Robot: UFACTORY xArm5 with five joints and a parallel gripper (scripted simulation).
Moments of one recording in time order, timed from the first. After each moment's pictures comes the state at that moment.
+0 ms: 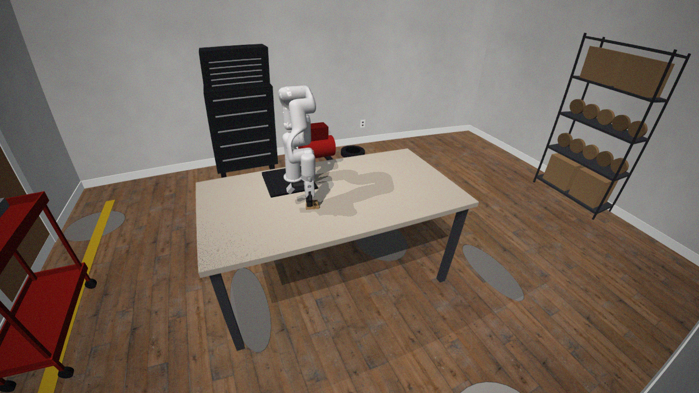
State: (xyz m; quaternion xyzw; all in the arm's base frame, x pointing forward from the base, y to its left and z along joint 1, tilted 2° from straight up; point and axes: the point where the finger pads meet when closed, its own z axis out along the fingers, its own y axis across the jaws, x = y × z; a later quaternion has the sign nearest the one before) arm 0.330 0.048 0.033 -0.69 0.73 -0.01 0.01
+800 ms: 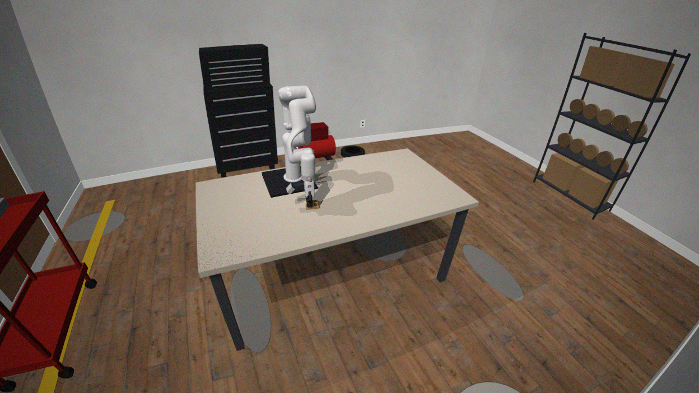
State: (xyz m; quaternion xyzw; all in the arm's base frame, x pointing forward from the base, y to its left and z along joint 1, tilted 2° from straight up) arm 0.330 0.048 0.033 -0.69 0.73 -0.01 0.01
